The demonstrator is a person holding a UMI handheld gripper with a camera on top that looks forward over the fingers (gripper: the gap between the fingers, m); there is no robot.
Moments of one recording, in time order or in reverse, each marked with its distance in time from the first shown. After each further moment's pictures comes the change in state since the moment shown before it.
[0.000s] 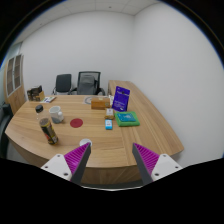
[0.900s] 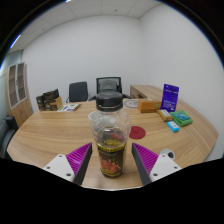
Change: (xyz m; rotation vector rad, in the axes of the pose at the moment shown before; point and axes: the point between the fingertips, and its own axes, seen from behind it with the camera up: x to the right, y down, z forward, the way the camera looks) arm -0.335 -0.008 0.166 0.124 -0.094 0.106
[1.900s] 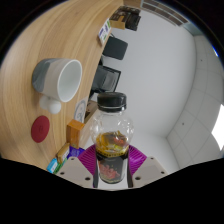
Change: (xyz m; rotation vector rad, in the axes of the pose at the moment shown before) arm 0.075 -0.205 0.096 0.021 0.677 -1.792
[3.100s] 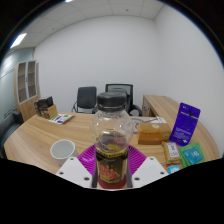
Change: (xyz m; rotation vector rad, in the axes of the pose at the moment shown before) arm -0.105 -0.027 0.020 0.219 -0.749 1.717
